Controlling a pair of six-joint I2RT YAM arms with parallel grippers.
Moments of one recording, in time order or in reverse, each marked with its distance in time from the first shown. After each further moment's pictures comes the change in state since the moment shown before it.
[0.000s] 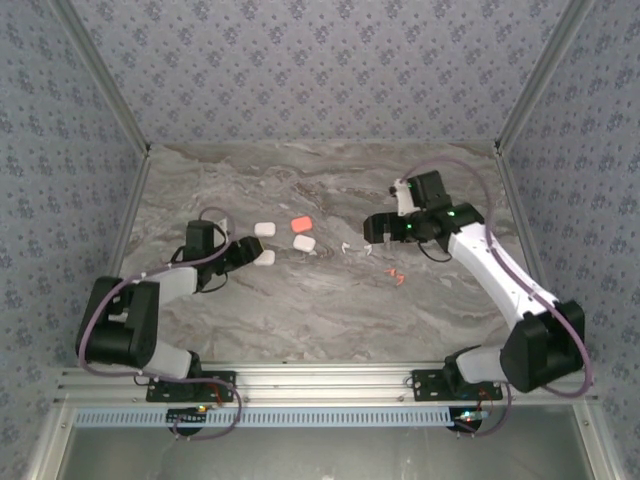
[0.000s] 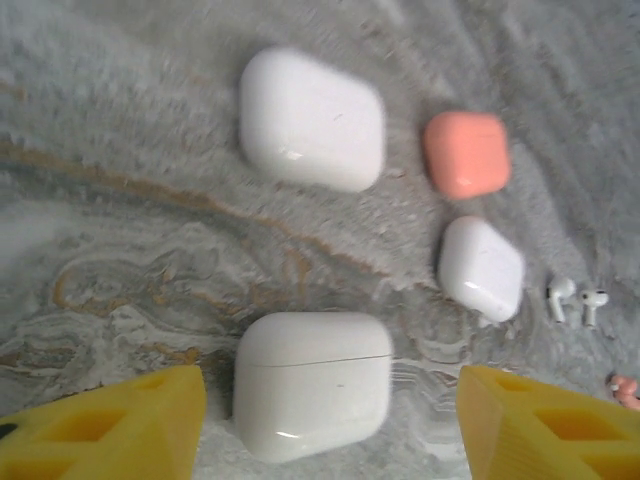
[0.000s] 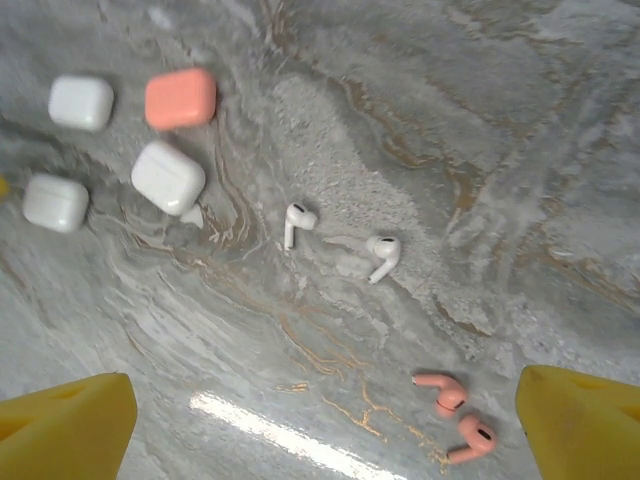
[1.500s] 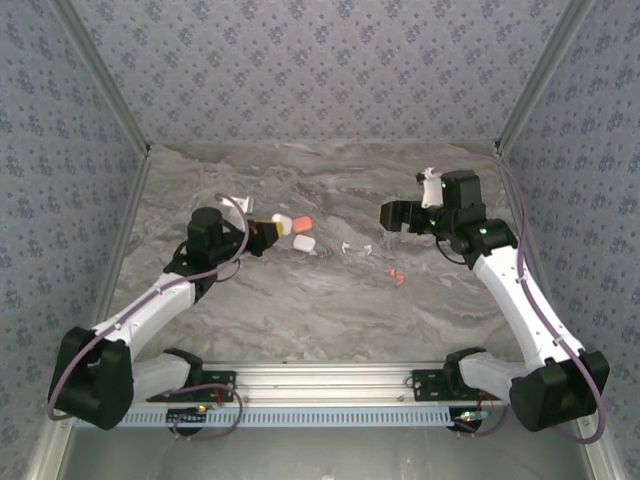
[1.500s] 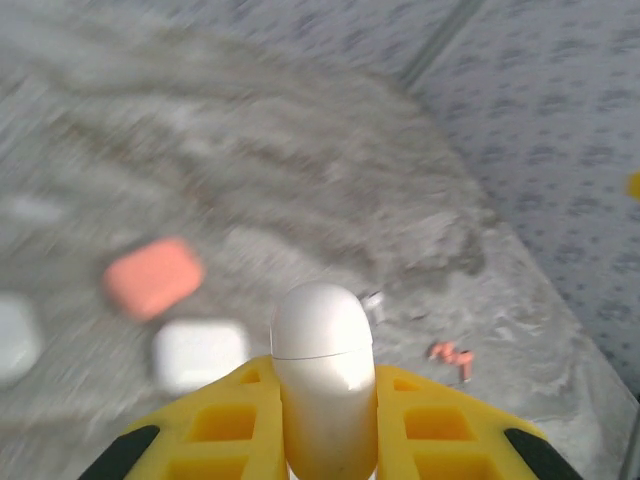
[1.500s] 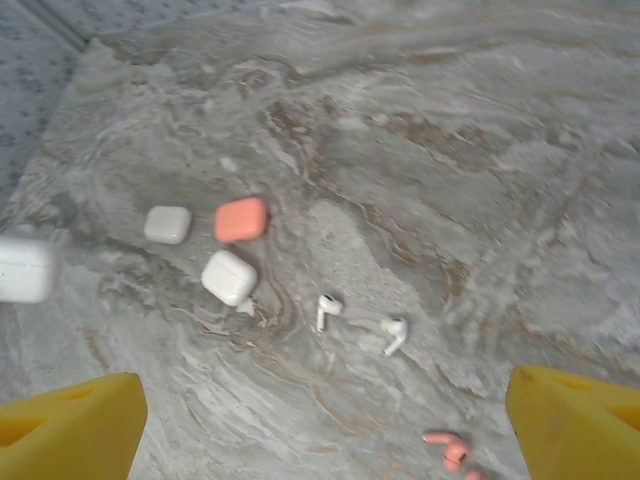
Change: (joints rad) left arm -0.185 -0.272 0.075 -0.012 0.031 0.114; right arm -0.139 -0.236 -0.077 0.125 -0.093 0.068
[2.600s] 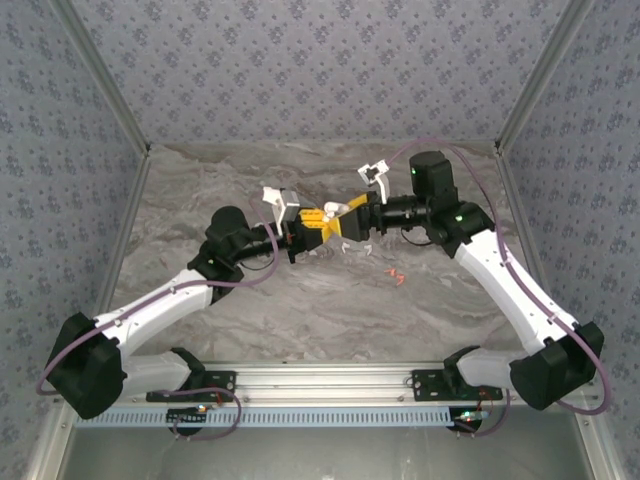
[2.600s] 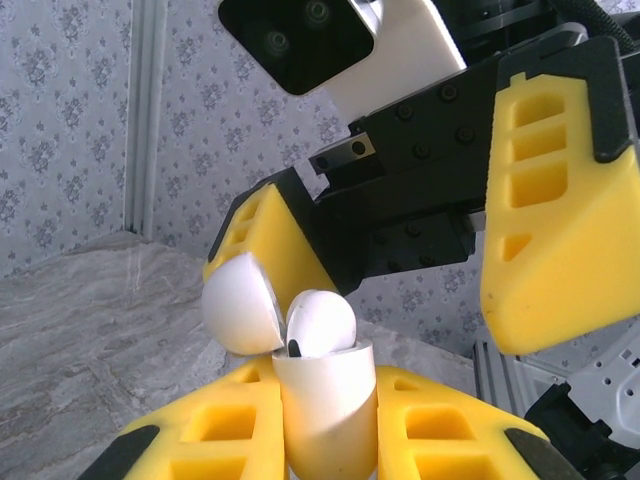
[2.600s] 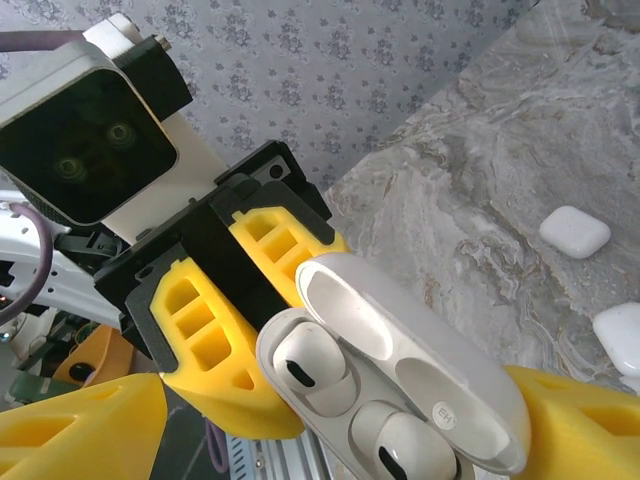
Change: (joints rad) left arm -0.346 0.045 0.164 0.377 0.140 0.166; right arm 0.215 0.113 0.169 0.146 -0.618 -0.039
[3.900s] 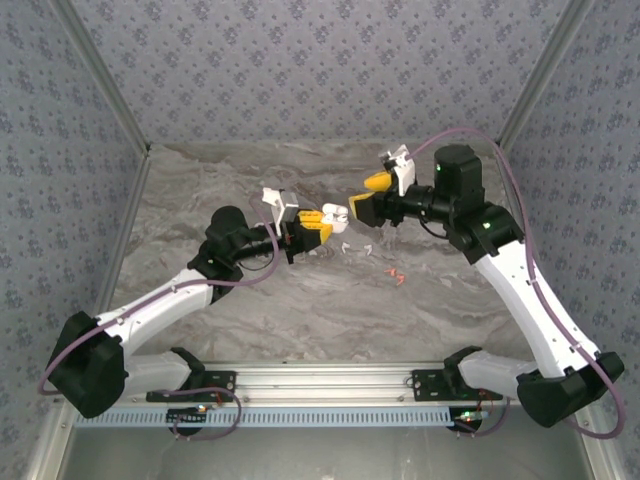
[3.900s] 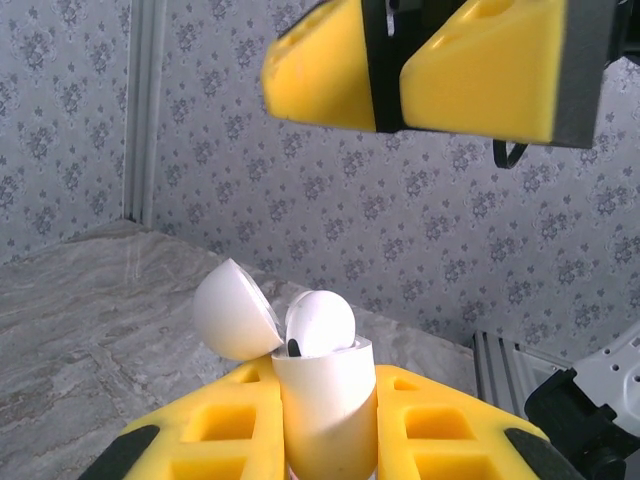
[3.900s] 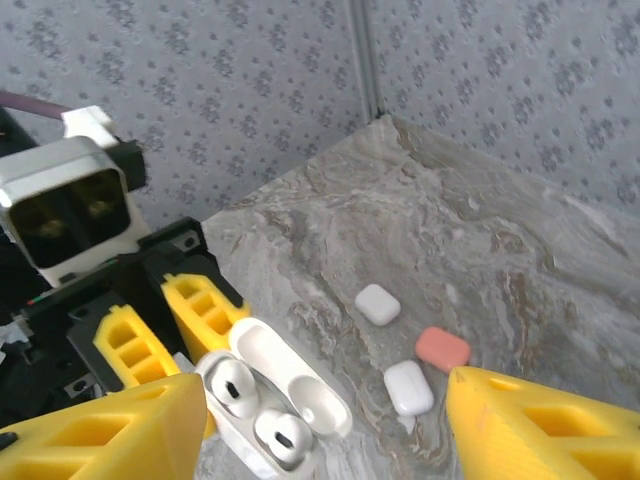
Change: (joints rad) left arm 0.018 0.007 -0.015 0.007 0.031 -0.001; right arm -0.028 -0.087 0.090 -0.086 0.314 -0.225
